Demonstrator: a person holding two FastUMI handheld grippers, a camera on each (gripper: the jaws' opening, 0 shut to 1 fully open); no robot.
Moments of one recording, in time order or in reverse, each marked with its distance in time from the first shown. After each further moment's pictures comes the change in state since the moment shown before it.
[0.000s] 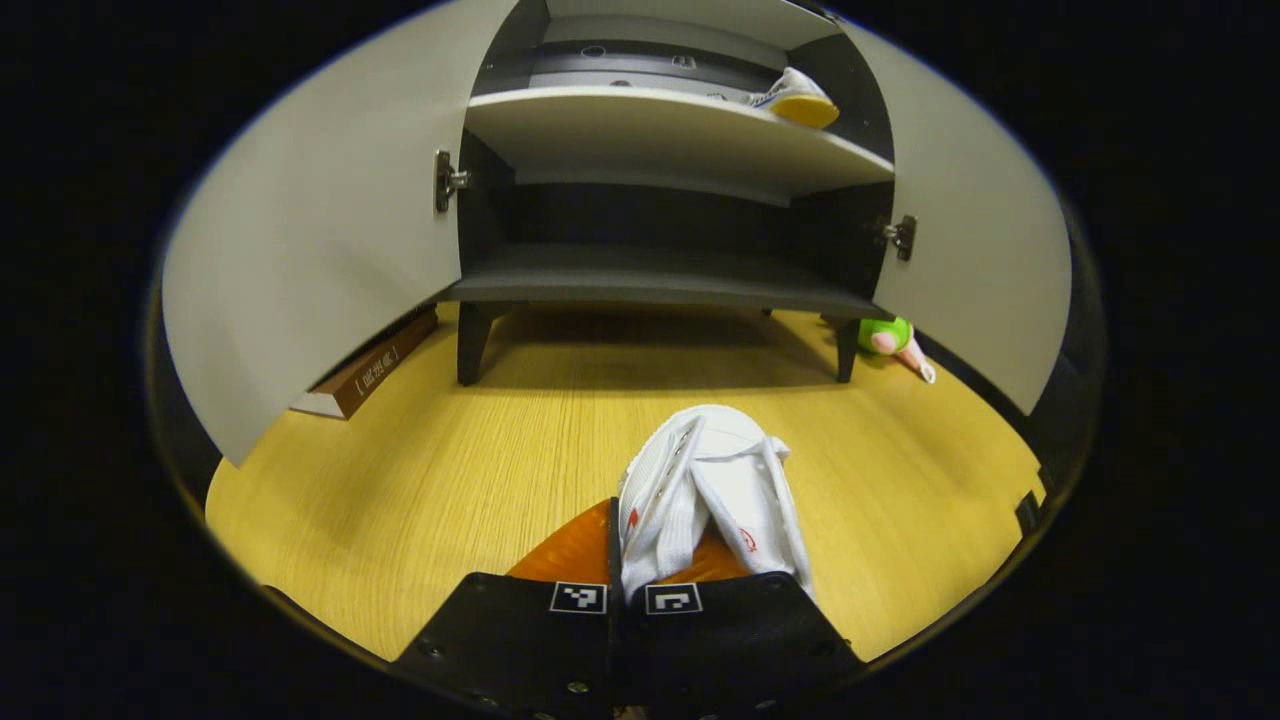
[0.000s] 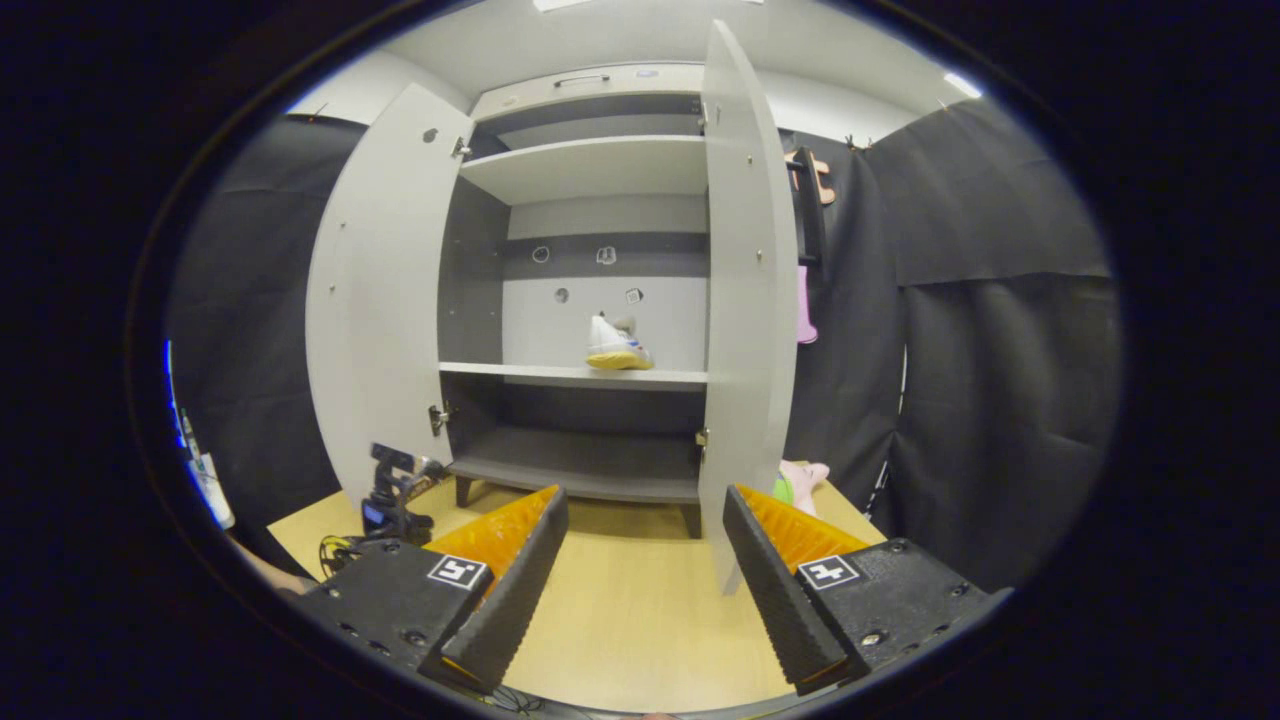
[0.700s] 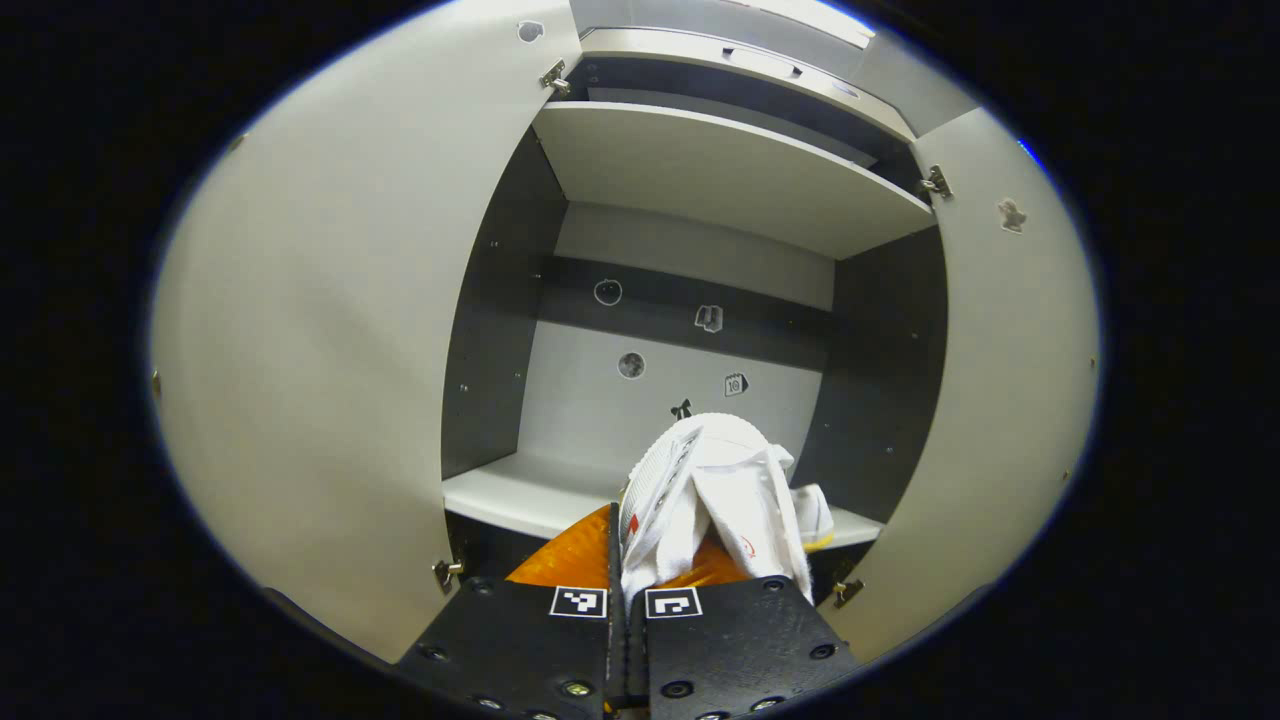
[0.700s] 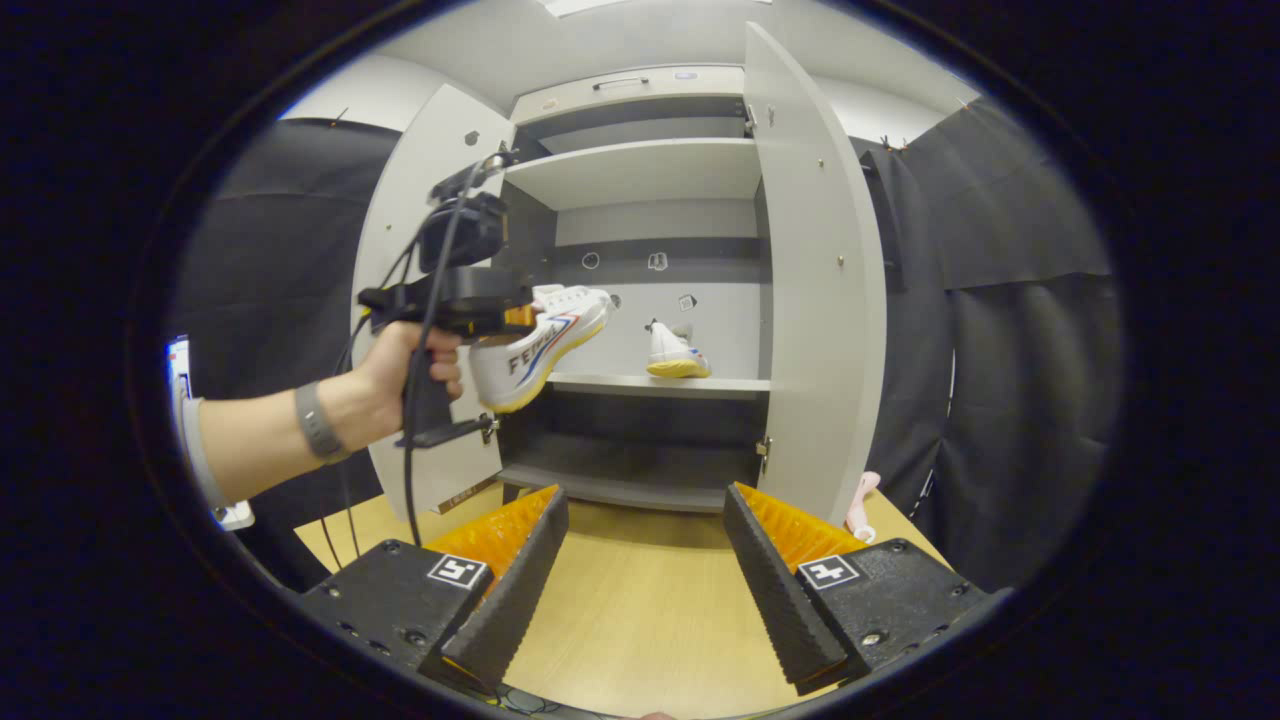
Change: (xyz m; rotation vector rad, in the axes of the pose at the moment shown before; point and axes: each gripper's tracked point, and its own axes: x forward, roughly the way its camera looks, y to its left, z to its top) left arm 0.016 0.011 0.357 -0.126 -0.444 0.113; right arm 0.006 0.041 0.008 -0.016 -0.030 0.116
